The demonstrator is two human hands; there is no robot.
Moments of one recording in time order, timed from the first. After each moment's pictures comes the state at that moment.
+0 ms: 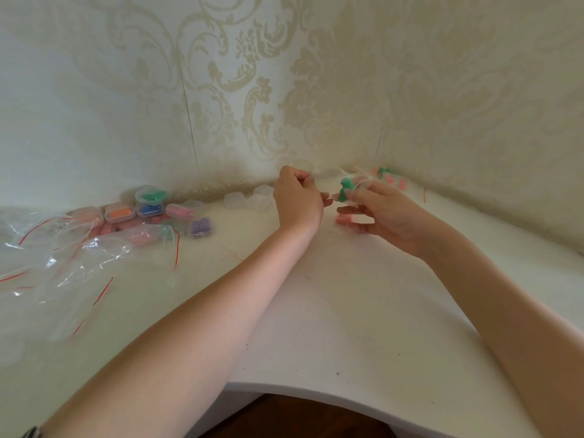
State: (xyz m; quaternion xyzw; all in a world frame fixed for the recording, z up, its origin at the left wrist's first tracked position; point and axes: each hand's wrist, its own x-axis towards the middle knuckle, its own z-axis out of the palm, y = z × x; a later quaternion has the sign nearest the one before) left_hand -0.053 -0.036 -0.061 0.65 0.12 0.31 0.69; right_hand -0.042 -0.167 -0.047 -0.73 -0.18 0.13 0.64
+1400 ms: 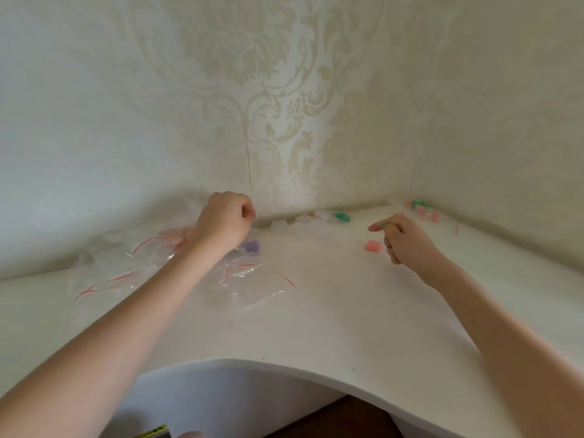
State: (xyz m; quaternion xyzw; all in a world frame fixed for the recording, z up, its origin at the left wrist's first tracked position) left_hand -0.144 0.114 -0.026 0.93 0.13 0.31 0.15; right_hand -0.045 -0.168 -0.052 -0.83 -0.17 0.00 0.53
